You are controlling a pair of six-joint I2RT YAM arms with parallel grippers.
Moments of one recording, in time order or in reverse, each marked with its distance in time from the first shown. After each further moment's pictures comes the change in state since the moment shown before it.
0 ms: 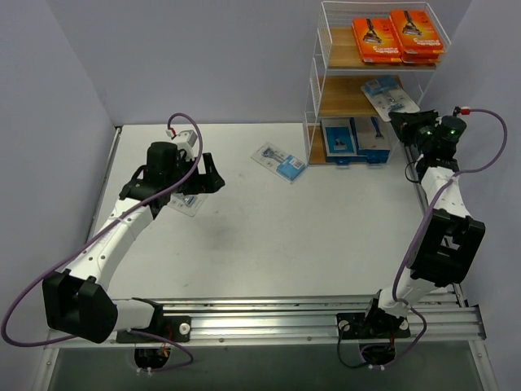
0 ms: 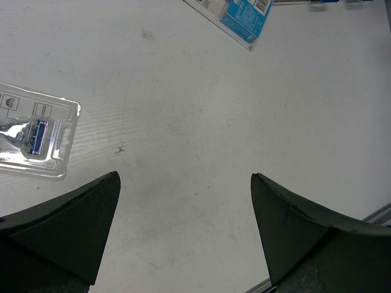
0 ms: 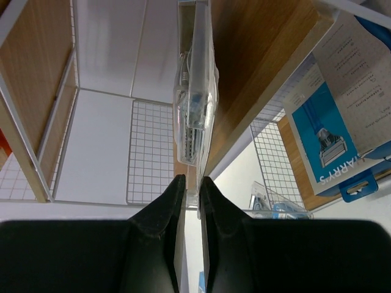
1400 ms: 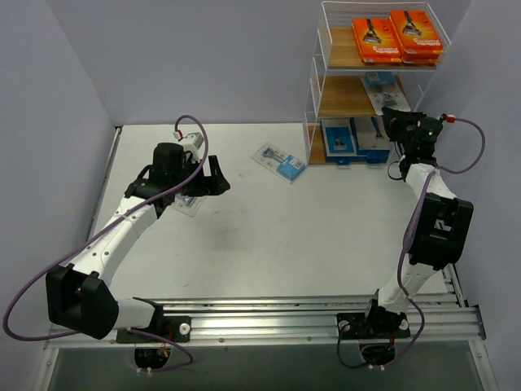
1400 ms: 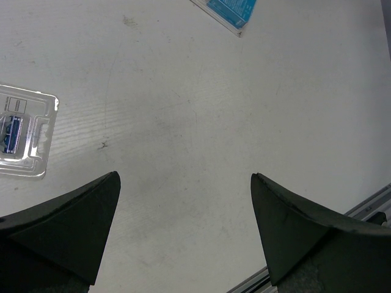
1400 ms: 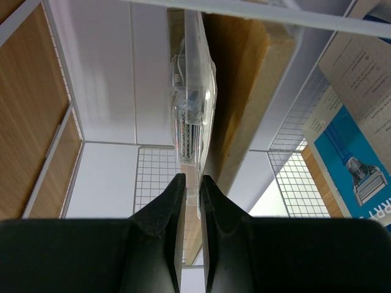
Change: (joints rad) left arm -0.028 0.025 0.000 0.000 0.027 -0.014; right arm 0.082 0.144 0.000 0.212 0.216 0.215
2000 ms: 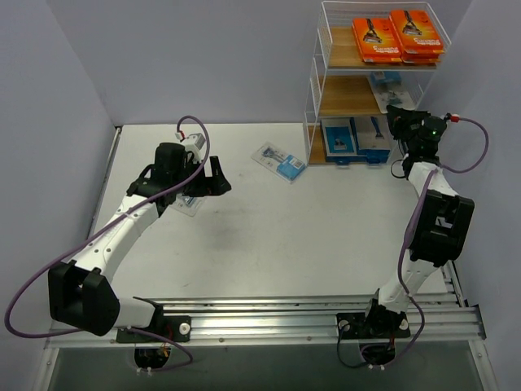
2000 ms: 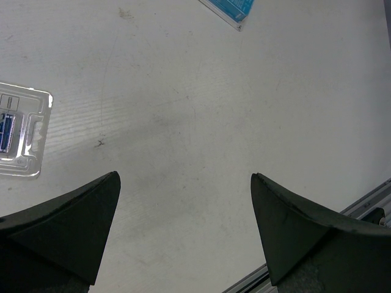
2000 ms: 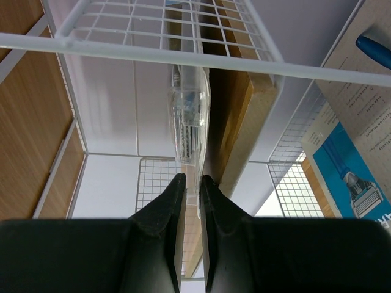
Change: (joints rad) left arm -0.001 0.020 0.000 0.000 0.015 -0.001; right arm -0.027 0.041 0.029 0.022 -0.009 0.011
